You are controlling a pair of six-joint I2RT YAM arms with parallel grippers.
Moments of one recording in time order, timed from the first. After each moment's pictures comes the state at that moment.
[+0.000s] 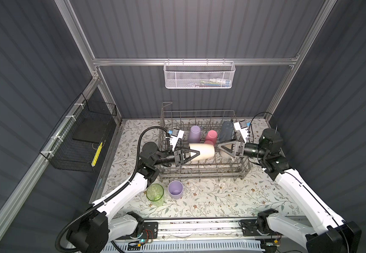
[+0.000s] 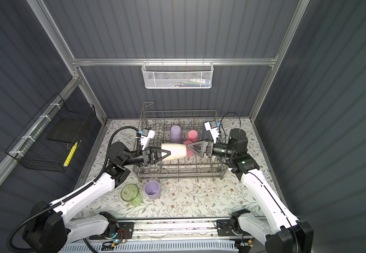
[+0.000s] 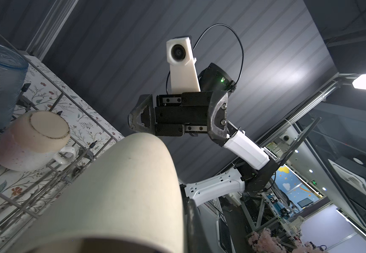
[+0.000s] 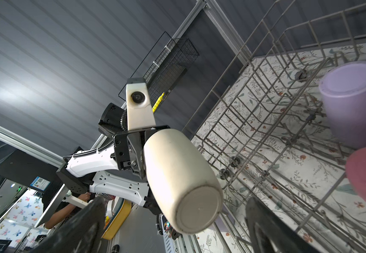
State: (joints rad) left arm -0.56 1.22 0.75 0.71 0.98 -0.99; right arm 0.29 1.06 0.93 -0.02 -1.03 0.67
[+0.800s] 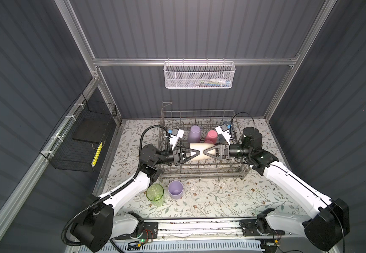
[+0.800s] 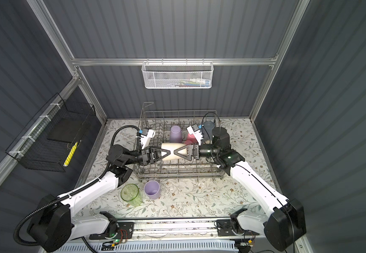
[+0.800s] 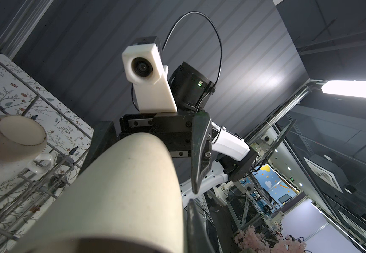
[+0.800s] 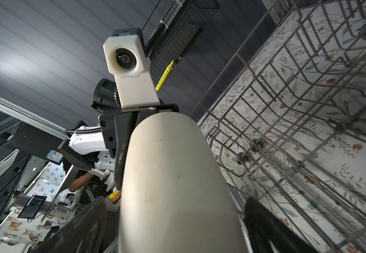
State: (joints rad) left arm -0.55 1.26 0.73 0.91 1.02 -1.11; right arm 0.46 1.22 0.99 -0.02 -1.02 0.63
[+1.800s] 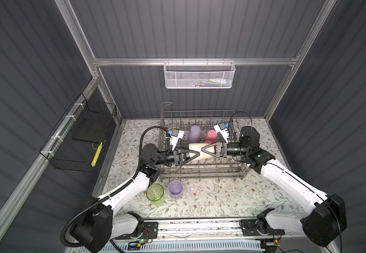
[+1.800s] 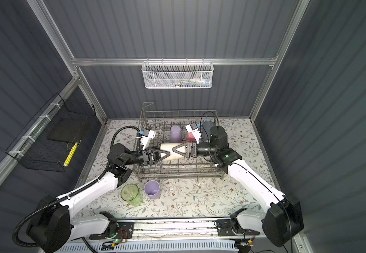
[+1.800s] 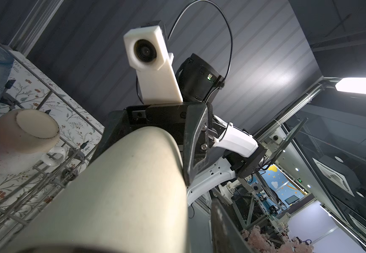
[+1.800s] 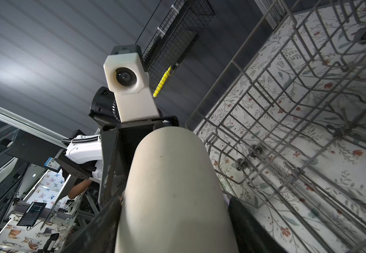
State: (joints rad) left arm -0.55 1.23 0.73 0.79 1.00 -1.02; right arm 0.46 1.24 1.00 0.01 -0.98 0.66
